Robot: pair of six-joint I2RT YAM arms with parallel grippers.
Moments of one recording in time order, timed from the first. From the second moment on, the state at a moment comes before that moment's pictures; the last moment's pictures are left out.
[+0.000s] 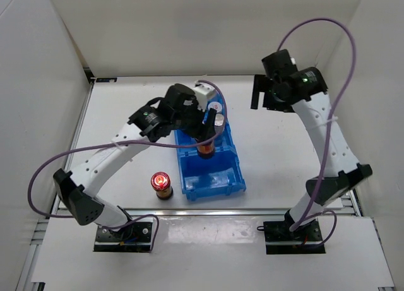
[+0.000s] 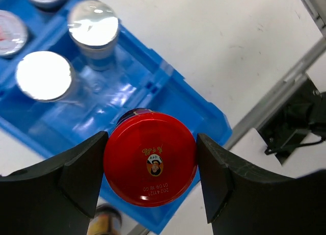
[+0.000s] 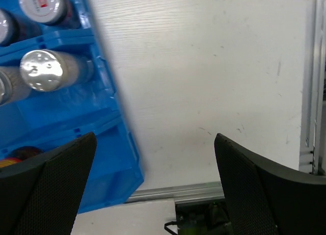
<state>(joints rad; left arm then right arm) -0.75 1.44 1.57 -0.77 0.11 -0.20 0.50 1.66 2.09 -1.42 0.33 0.44</state>
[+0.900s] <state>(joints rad) -0.97 1.69 1.32 -0.37 0.12 -0.21 0.43 1.55 2.07 -1.42 0.26 0.35</state>
